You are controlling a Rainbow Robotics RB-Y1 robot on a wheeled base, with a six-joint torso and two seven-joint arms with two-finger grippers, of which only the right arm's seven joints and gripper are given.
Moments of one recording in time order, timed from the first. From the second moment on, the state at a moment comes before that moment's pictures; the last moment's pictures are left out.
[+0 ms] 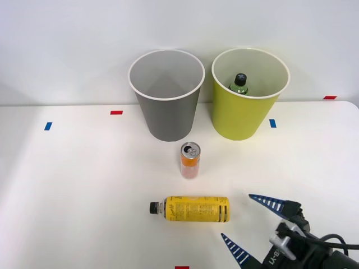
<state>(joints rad) 0.51 -1.03 0.51 -2.43 -0.13 0.16 1.58</state>
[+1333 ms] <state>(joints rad) -0.22 -0.96 1.02 -2.56 -0.01 1.08 1.76</state>
